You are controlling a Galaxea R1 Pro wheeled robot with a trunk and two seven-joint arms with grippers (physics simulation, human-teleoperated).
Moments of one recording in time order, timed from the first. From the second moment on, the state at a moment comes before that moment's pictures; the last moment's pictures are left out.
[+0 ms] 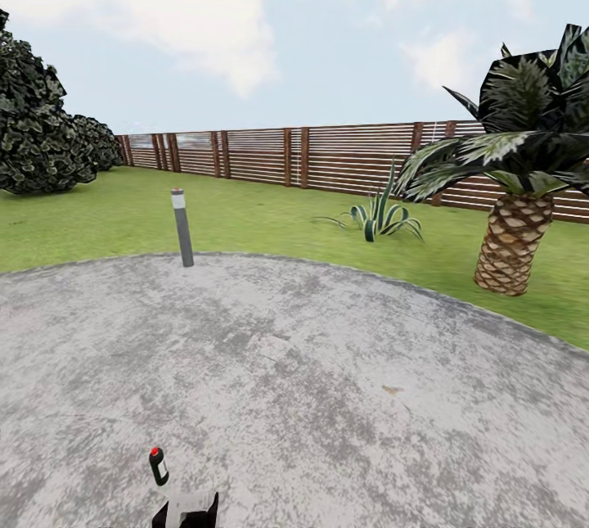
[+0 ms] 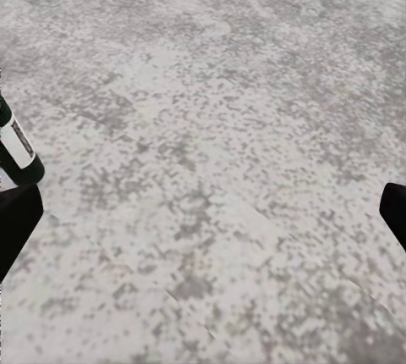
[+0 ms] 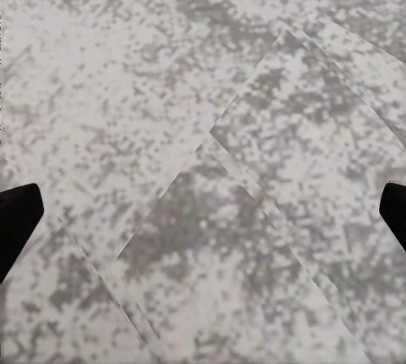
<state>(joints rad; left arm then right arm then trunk) -0.24 -0.03 0.01 -0.36 0.06 -0.43 0.00 0.00 -0.01 -0.03 -0.65 -0.01 -0.03 0.00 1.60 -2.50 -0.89</state>
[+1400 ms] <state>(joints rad) -0.24 -0.03 0.01 -0.36 0.06 -0.43 0.00 0.00 -0.01 -0.03 -0.65 -0.01 -0.03 0.00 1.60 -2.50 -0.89</state>
